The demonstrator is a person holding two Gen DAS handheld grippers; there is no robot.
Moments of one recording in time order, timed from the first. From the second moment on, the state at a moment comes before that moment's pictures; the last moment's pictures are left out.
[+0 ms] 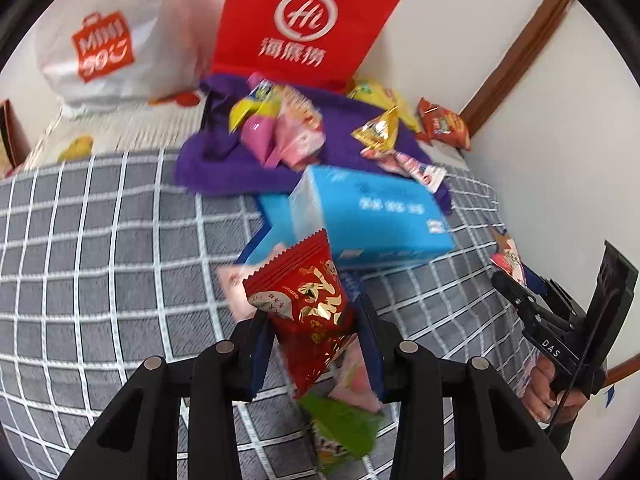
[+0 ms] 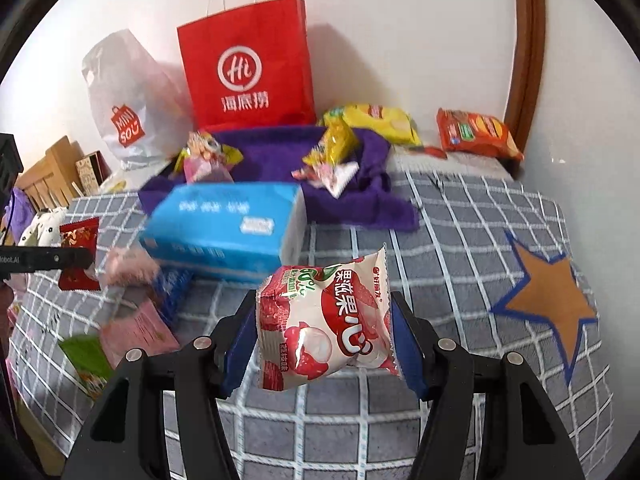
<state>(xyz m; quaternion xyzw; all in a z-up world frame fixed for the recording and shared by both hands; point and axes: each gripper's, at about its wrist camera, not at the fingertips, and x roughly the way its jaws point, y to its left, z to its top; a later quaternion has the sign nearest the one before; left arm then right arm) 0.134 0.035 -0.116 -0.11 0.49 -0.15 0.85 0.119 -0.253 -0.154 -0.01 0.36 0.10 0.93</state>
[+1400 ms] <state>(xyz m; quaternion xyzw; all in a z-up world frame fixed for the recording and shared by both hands) 0.306 0.029 -0.057 -0.10 0.45 -0.13 0.88 0.325 -0.191 -0.081 -0.02 0.36 0.13 0.93</state>
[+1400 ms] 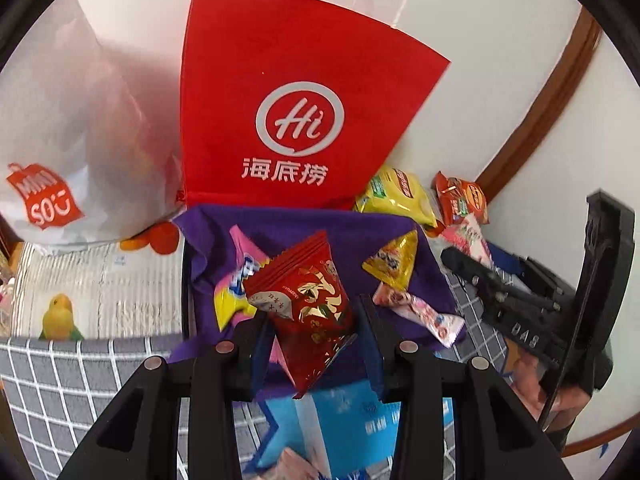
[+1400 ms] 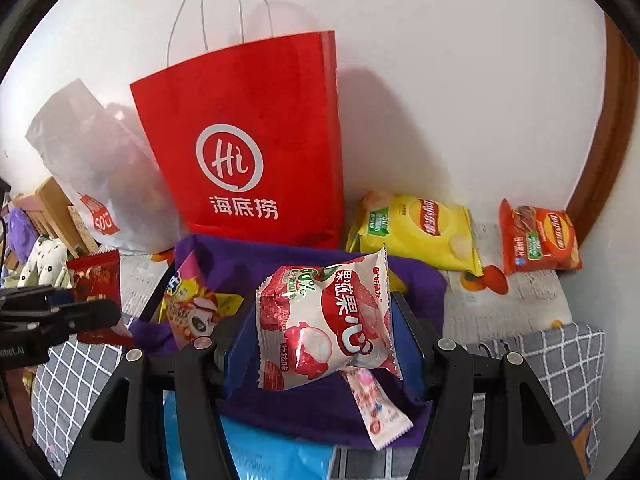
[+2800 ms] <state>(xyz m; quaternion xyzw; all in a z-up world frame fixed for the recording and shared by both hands) 0.361 0.010 -0.131 -0.15 0.50 -0.16 0.84 0.381 -0.203 -0.168 -0.05 0.46 0.12 0.88</state>
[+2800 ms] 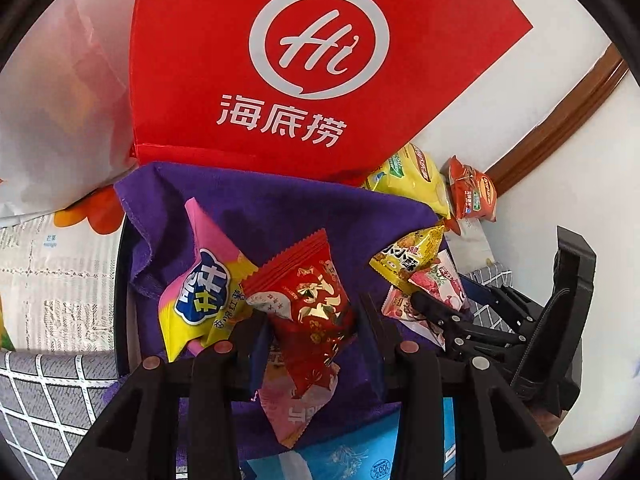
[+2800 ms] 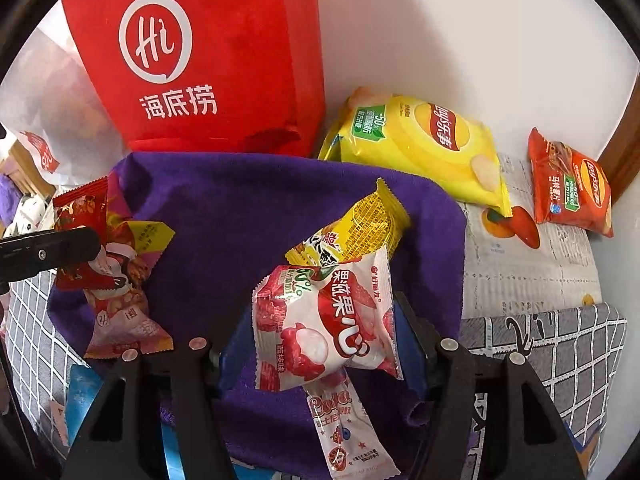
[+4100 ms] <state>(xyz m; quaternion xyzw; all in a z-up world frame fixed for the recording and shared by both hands) 0.318 -0.002 -0.070 -0.09 0.45 -0.17 0.87 0.304 -0.207 -0.103 -0.04 0.39 0.08 0.92</state>
